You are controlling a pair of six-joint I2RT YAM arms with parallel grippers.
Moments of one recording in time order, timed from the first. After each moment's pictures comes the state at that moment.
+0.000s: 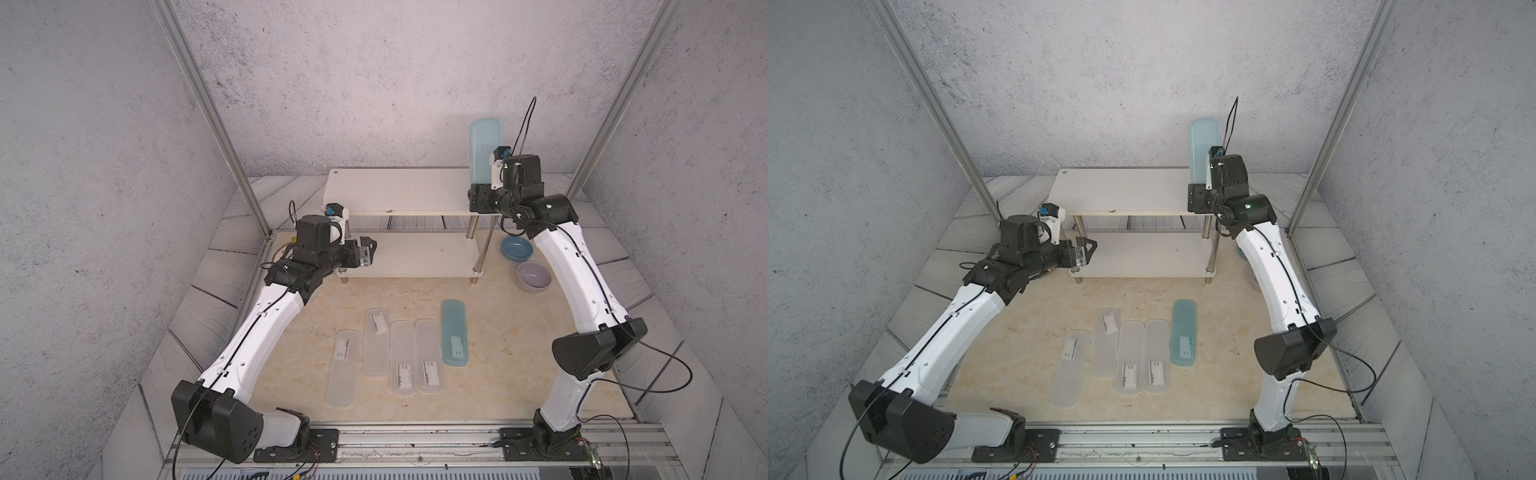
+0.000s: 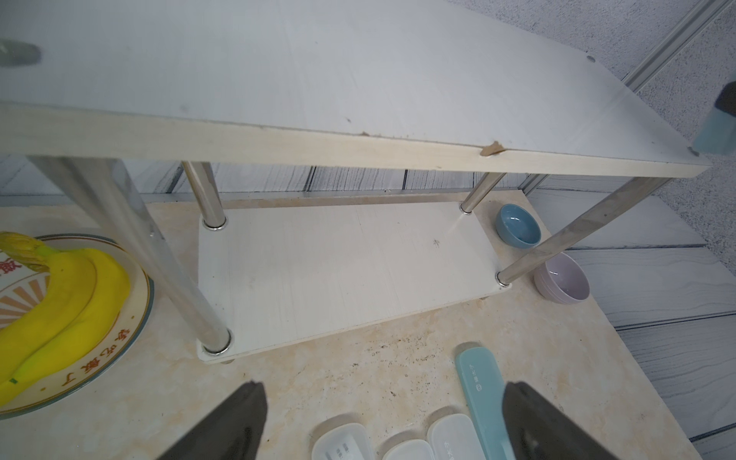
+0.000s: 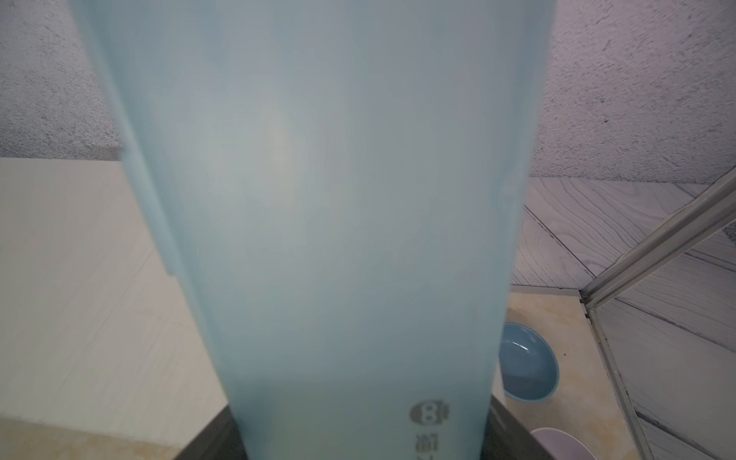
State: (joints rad) left arm -0.33 1.35 1.36 -0.49 0.19 -0.27; right arm 0.34 1.86 2.27 -0.89 0.15 0.14
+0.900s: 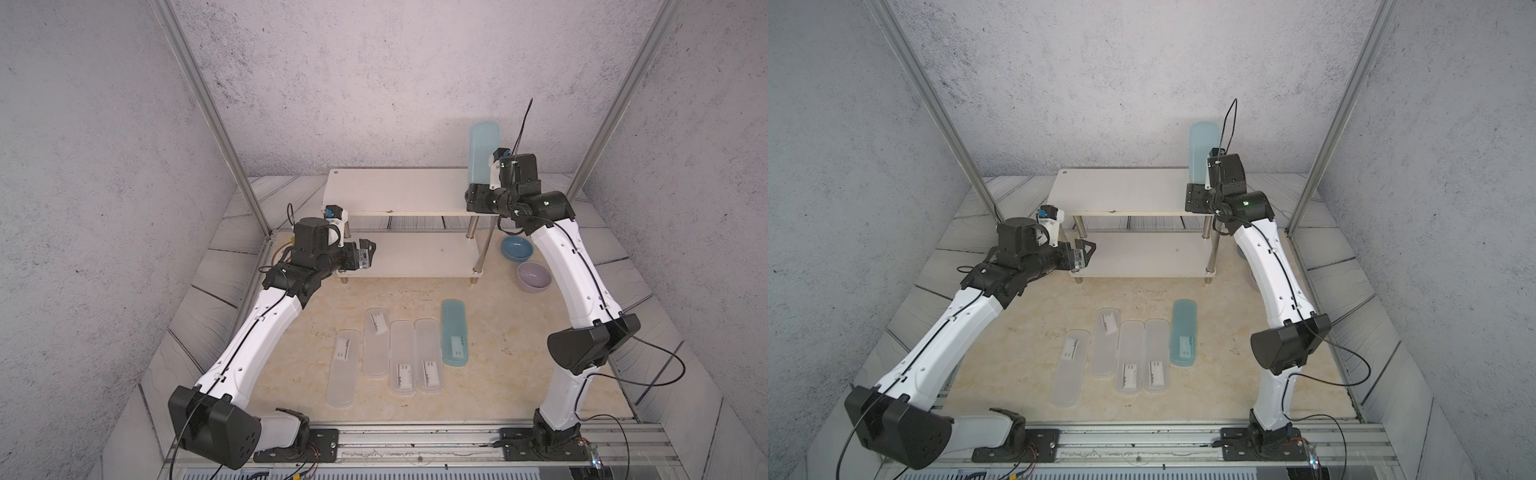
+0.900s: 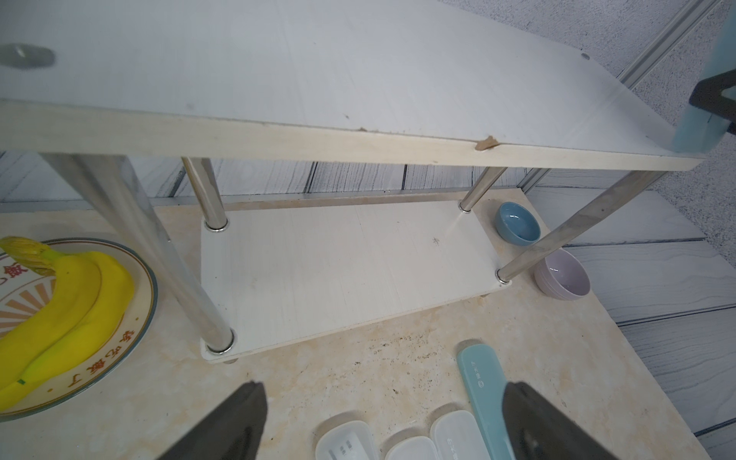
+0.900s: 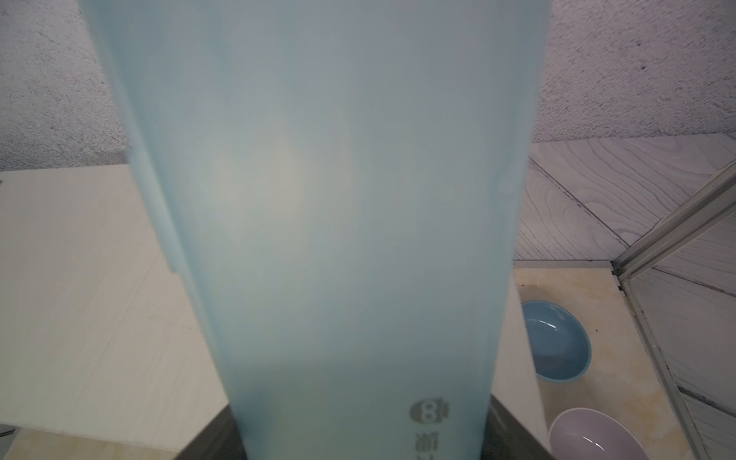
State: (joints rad) left arm -0.33 1.32 1.33 -0.48 0.20 -0.25; right arm 0.34 1.87 2.29 -0.95 0.11 0.24
